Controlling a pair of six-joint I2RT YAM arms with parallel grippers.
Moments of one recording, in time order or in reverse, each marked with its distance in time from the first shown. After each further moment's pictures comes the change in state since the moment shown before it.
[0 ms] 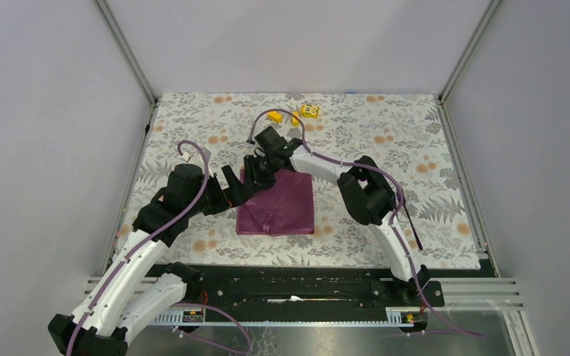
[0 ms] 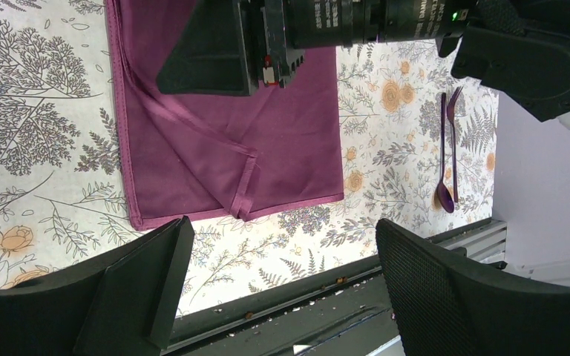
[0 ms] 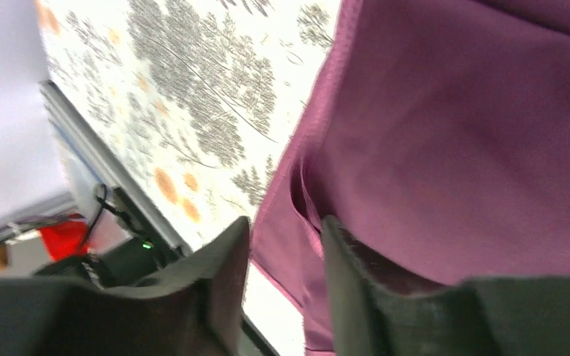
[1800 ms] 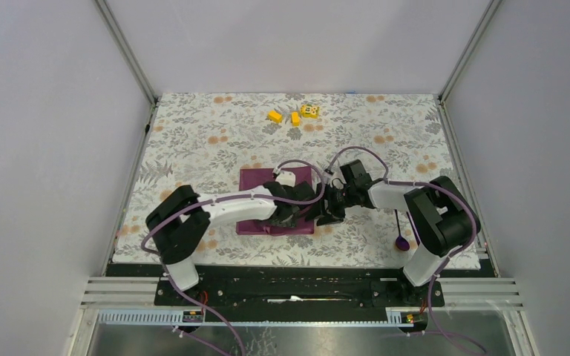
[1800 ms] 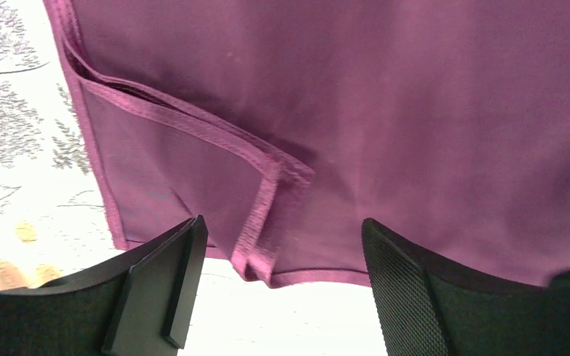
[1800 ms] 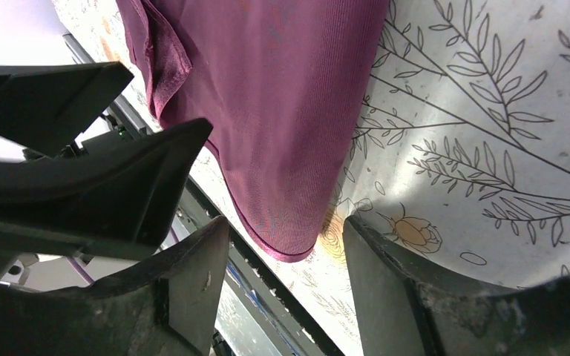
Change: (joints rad) left arm -0.580 0.949 0.339 -0.134 -0.625 -0.158; right arm -0.330 -0.626 -1.113 0.421 -0.239 -0.001
